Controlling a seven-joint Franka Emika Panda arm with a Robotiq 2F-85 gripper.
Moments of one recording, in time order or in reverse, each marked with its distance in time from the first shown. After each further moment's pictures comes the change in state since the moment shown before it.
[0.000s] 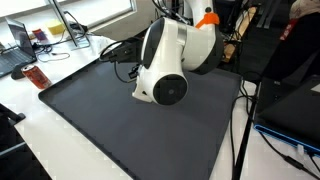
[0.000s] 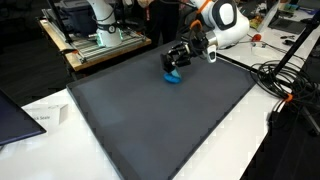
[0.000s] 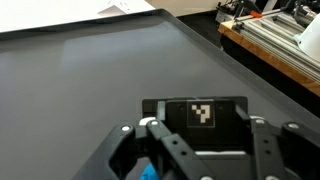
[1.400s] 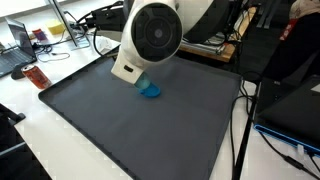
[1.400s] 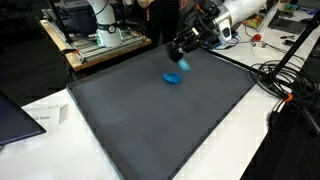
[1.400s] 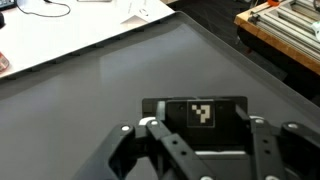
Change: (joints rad) arm 0.001 -0.147 -0.040 -0.006 -0.002 0.043 -0.001
